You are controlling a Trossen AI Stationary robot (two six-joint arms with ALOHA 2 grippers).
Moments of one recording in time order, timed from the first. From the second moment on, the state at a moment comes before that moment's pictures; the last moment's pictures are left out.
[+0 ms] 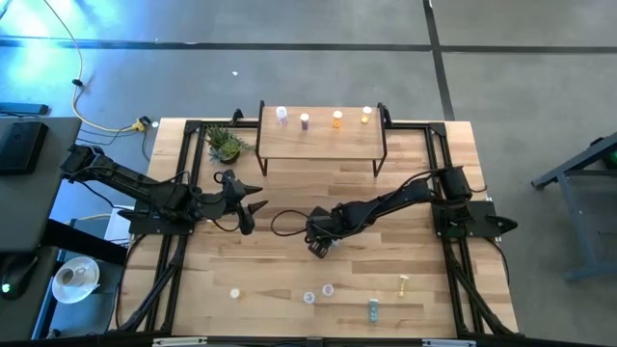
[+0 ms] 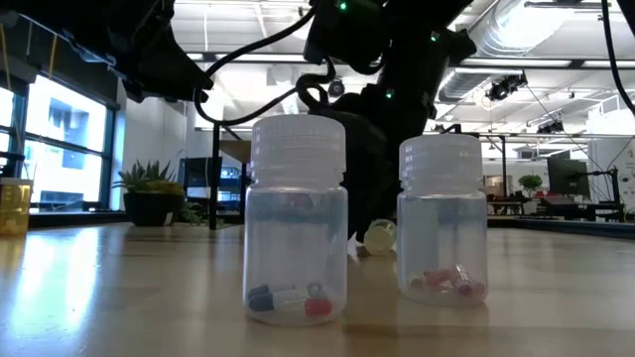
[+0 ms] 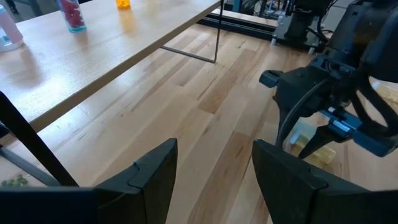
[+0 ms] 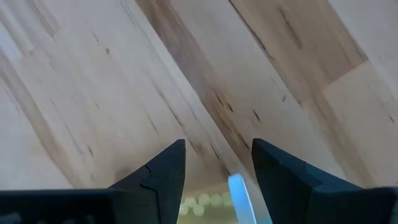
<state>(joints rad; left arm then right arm) -0.19 0.92 0.47 -0.06 -0.67 -0.39 0.19 2.01 1.32 -0.53 0.14 0.74</state>
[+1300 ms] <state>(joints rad) -0.19 0.92 0.47 -0.09 -0.63 -0.39 0.45 1.73 1.31 -1.34 0.52 1.23</state>
